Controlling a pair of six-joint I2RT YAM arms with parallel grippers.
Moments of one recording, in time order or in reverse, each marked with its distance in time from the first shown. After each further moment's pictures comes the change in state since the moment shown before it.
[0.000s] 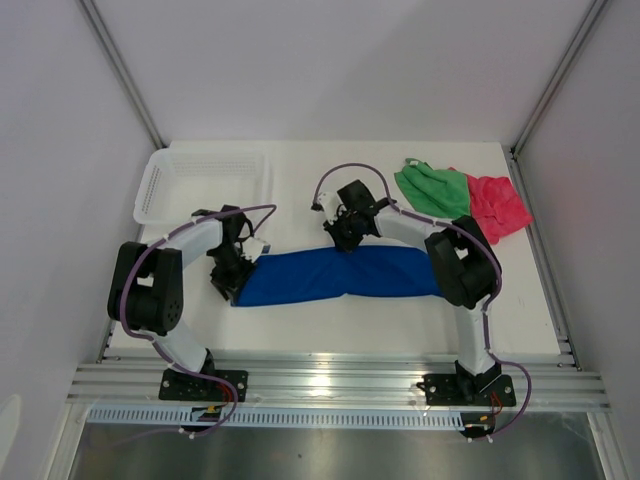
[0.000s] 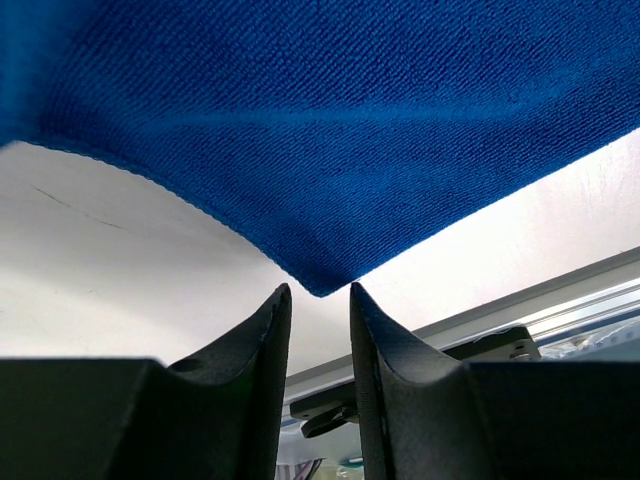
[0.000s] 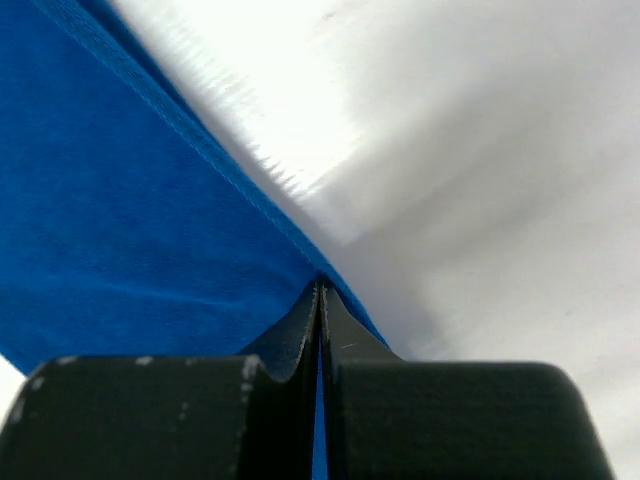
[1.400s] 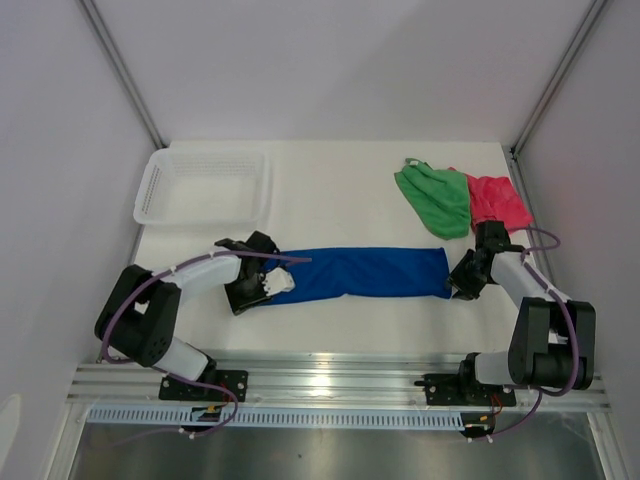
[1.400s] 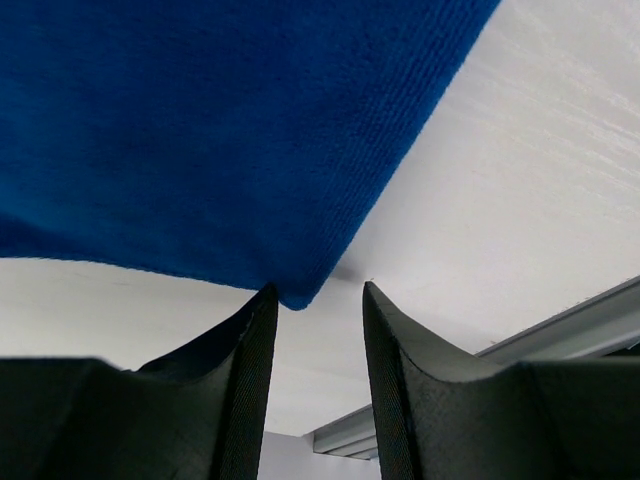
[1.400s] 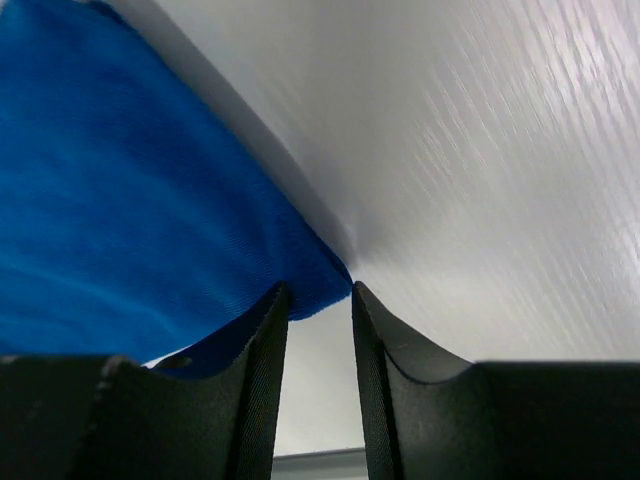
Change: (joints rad) left arm -0.293 -0.176 -0.204 0.153 -0.194 0.299; right arm -0.696 -0.694 -0.707 -0.235 0.220 0.906
